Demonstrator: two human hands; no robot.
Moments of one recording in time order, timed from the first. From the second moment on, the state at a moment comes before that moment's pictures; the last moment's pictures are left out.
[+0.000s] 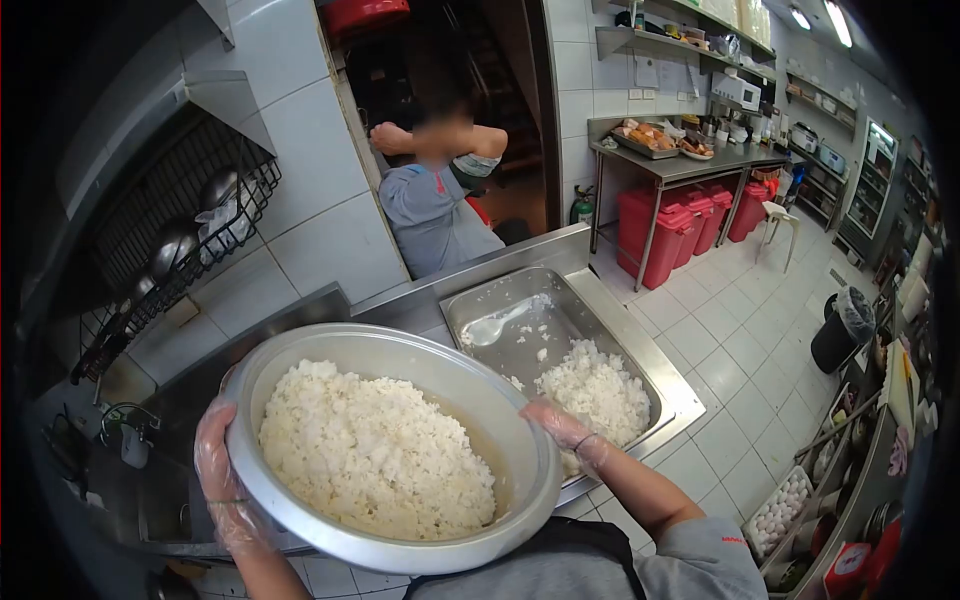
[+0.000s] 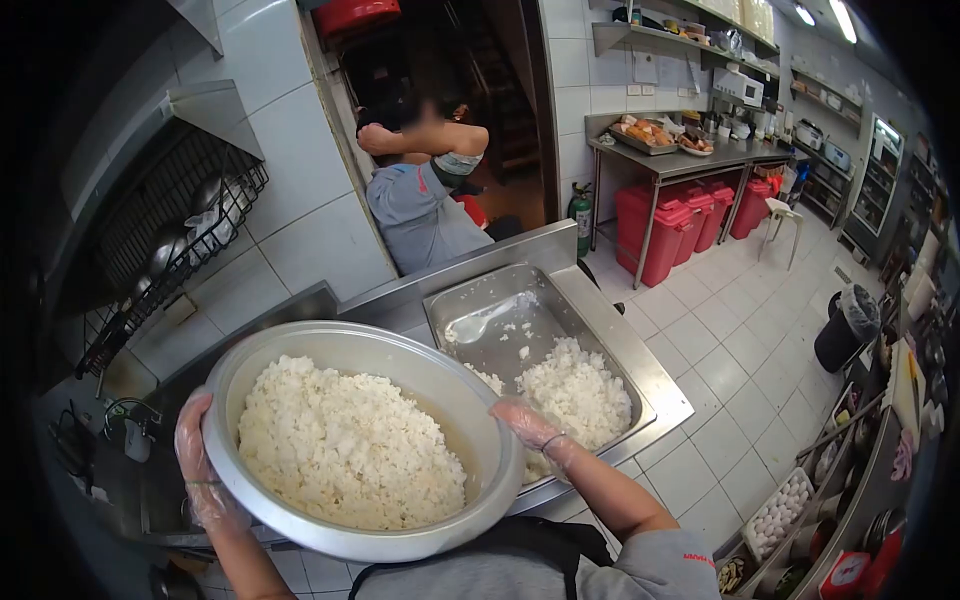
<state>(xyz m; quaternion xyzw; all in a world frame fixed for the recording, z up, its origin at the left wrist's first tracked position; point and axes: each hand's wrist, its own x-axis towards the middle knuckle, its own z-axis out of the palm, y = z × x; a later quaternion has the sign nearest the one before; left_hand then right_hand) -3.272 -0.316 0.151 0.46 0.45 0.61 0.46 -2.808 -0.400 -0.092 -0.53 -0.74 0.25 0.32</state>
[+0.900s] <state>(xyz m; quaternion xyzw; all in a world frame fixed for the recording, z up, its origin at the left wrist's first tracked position) -3.090 -0.305 0.257 0.52 0.49 0.56 0.44 -3.006 -0.245 0.149 0.00 -0.95 0.08 0.31</state>
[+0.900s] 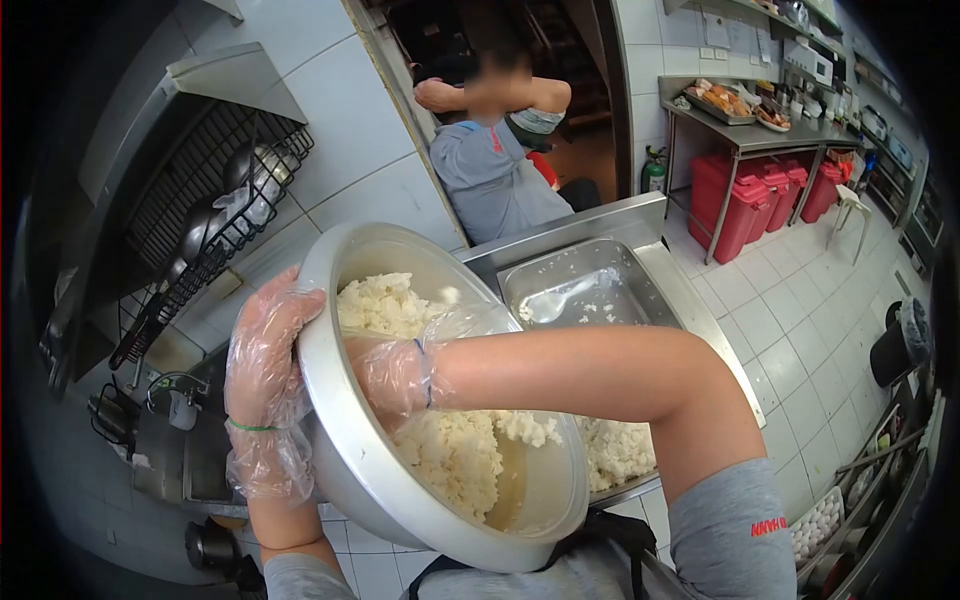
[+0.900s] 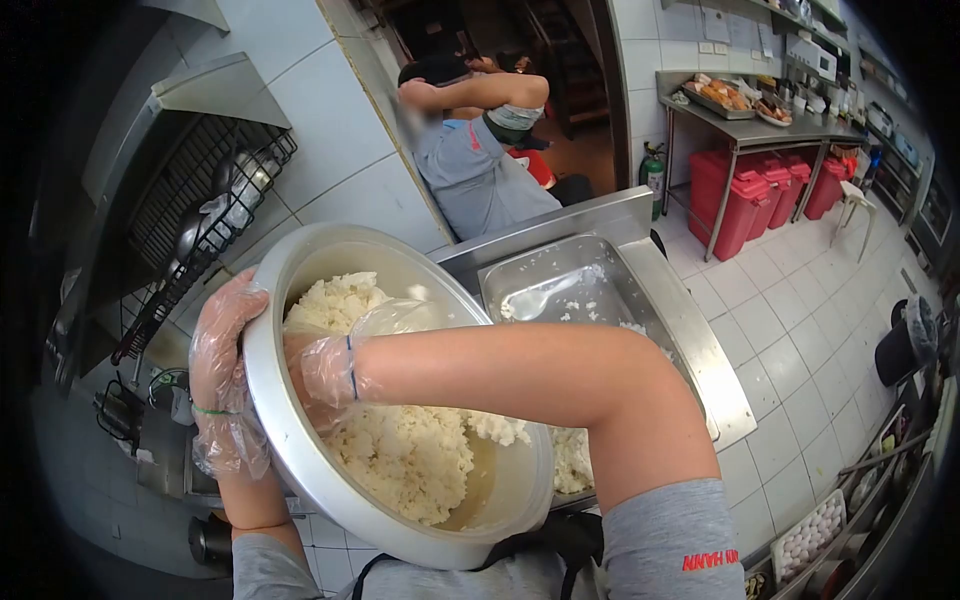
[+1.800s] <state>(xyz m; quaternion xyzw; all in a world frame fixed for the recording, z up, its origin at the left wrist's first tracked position) -3.033 -0.300 0.279 0.63 0.32 0.39 0.59 -2.743 -0.374 -0.031 -0.43 -0.83 0.23 0.26</state>
